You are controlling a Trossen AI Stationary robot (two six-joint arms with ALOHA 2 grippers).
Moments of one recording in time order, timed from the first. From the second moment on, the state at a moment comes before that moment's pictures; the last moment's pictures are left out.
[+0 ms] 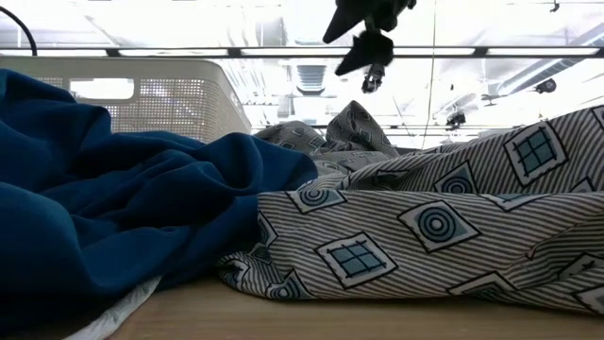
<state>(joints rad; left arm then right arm) -1.37 0.00 0.00 0.04 -0.13 -0.16 -0.13 1.53 1.45 -0.71 -0.03 0.31</state>
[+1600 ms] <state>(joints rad) -1.37 0.00 0.00 0.04 -0.13 -0.16 -0.55 1.48 1.42 -1.22 0.22 0.53</state>
